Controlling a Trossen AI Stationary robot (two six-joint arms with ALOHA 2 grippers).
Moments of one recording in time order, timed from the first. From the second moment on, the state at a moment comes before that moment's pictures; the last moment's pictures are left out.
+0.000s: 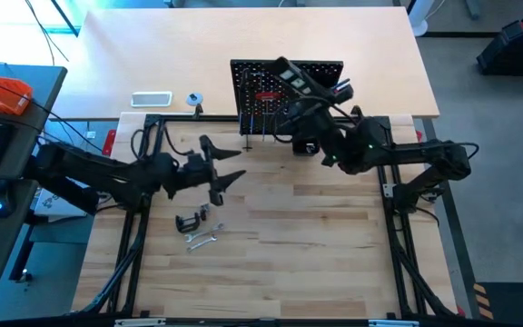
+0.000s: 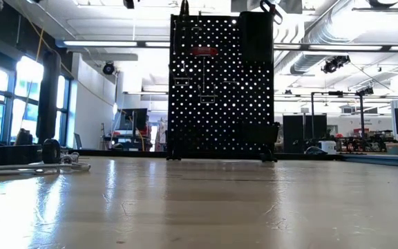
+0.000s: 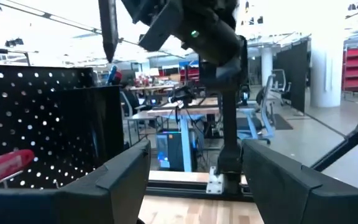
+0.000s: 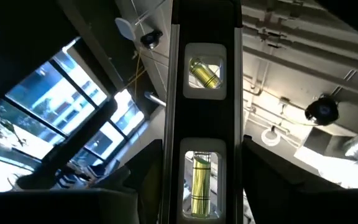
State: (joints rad) left arm -0.12 1.11 0.68 0.65 -0.35 0.16; right arm -0.03 1.52 1.30 1.03 0.62 -1.34
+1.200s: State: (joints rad) left arm -0.15 1.20 0.68 1.05 -0.62 0.28; right arm 0.21 1.72 1.36 0.64 0.97 -0.95
